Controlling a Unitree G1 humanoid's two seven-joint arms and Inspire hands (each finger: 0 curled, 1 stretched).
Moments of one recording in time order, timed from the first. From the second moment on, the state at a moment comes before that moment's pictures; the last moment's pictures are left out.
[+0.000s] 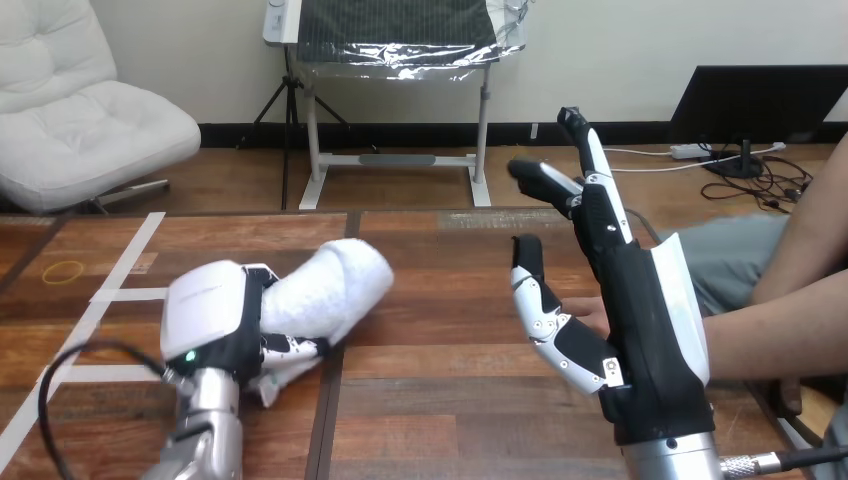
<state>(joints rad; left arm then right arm) -0.56 0.28 -0.38 1.29 0.58 -0.29 0.71 0.30 -0.05 0.22 -0.41 -0.36 -0.29 -0.12</state>
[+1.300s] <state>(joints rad) -0.31 0.08 -0.05 1.01 -0.04 -0.83 0.06 0.30 -0.05 0.21 -0.41 -0.36 -0.27 -0.12</state>
